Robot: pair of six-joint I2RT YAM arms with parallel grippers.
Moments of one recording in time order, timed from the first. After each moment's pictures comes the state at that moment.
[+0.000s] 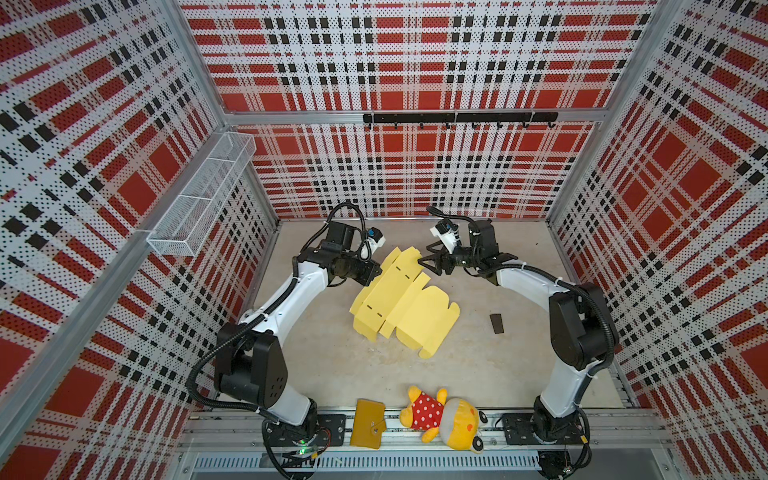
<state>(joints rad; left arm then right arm) -0.29 1.56 1.31 -0.67 0.44 0.23 0.38 1.84 1.29 0.06 -0.76 -0.16</state>
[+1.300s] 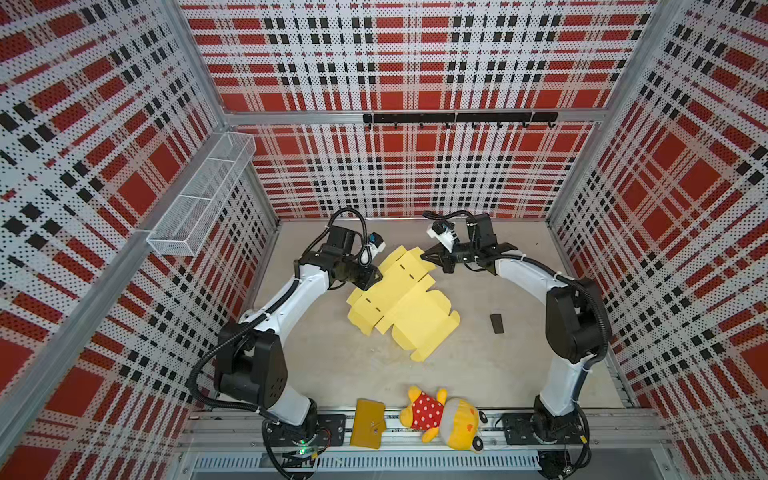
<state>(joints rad) -0.29 1.55 1.26 -0.65 0.41 0.30 0.35 1.88 1.42 -0.17 -0.87 -0.38</state>
